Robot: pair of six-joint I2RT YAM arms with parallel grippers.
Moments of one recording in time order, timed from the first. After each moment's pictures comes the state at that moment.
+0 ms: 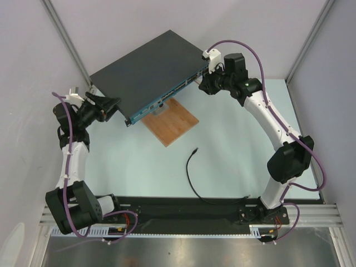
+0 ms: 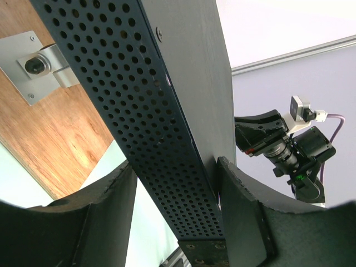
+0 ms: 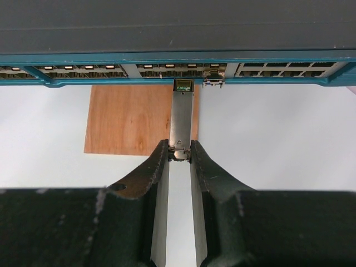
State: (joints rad) left arm 0.35 1.20 0.86 0.22 0.90 -1.10; right arm 0.41 1.76 1.81 -0.49 -0.35 -0.14
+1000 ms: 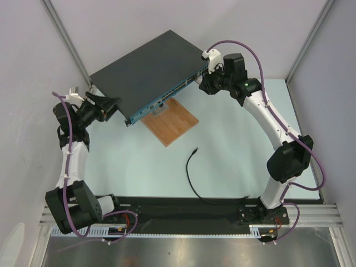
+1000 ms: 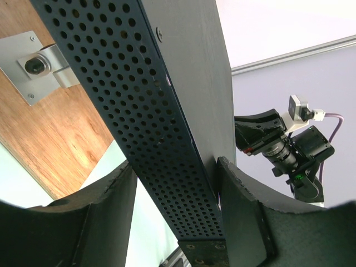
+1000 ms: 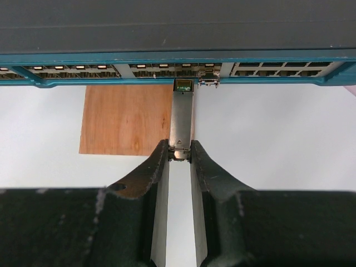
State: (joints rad) left arm 0.35 1.20 0.86 0.22 0.90 -1.10; right arm 0.41 1.76 1.81 -0.49 -0.33 -0.15
